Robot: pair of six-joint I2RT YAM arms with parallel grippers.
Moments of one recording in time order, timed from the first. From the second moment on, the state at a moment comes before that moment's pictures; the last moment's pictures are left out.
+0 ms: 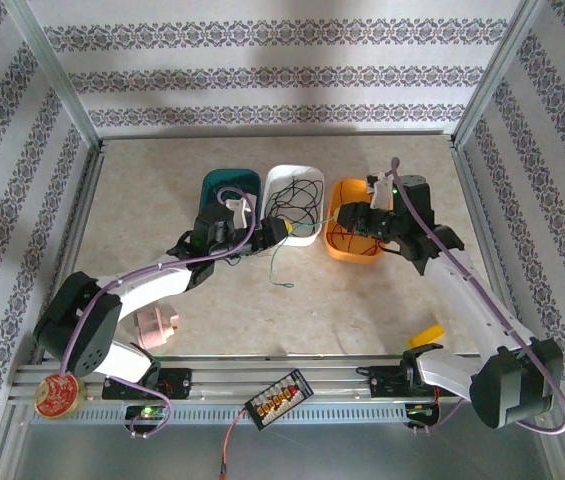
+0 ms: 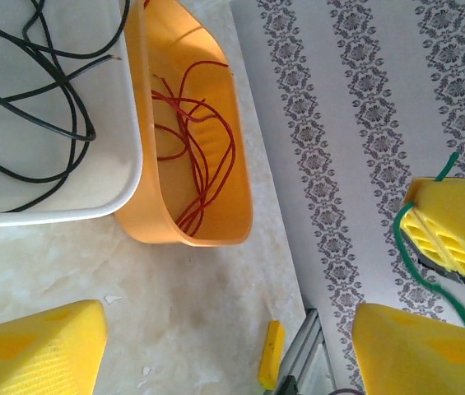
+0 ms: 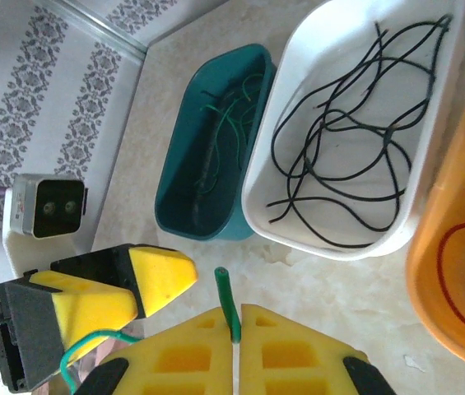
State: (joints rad) left arm -0.55 1.46 0.74 0.38 0.48 -0.97; right arm 0.26 1.15 0.93 -0.37 -0.56 0.60
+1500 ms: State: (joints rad) left arm -0.52 1.29 0.60 0.41 0.37 -0.88; right arm 0.18 1.17 0.93 -0.32 -0.62 0.69
